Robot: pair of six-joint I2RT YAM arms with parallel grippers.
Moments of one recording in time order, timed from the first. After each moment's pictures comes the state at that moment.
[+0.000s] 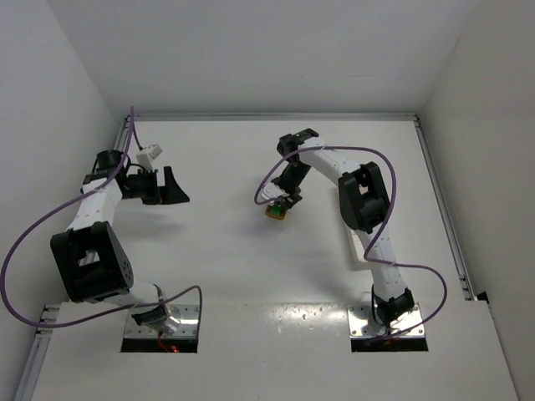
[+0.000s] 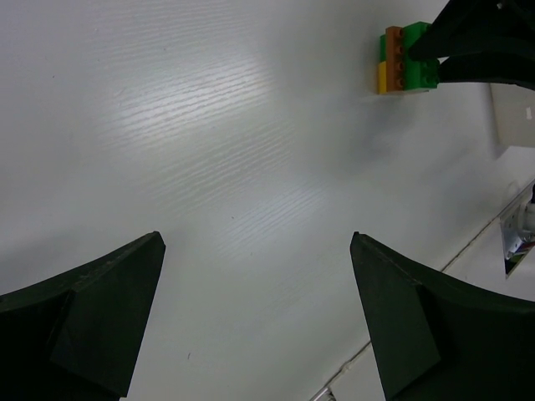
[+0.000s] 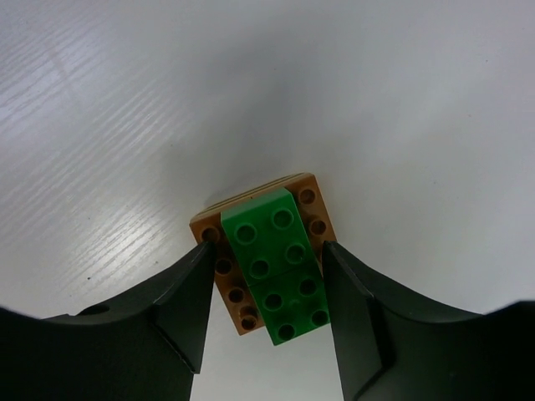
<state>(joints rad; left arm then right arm) 0.33 1.47 1.05 -0.69 0.83 0.28 0.50 2.37 1.97 -1.32 -0.66 -2.10</state>
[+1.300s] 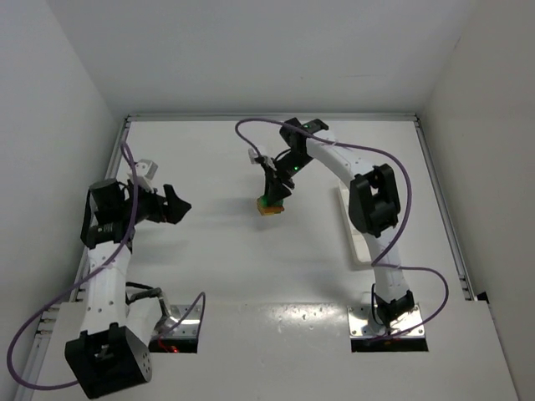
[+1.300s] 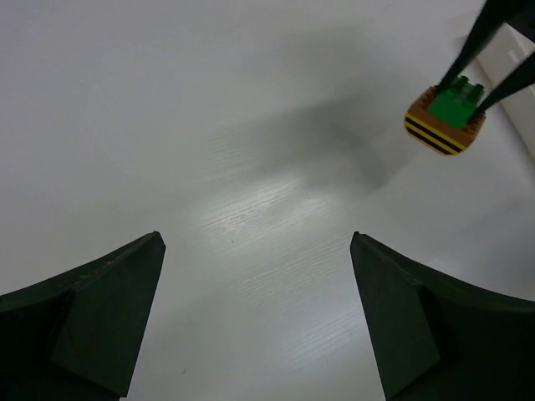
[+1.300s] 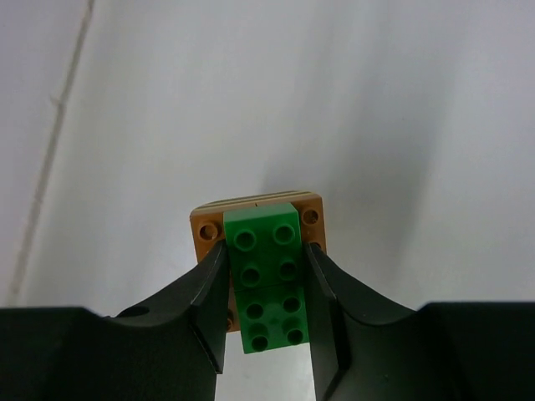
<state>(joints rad) 0.30 0.87 0.71 -0.43 0.69 0.11 0.49 2.26 1.98 -1.24 -0.91 -1.32</state>
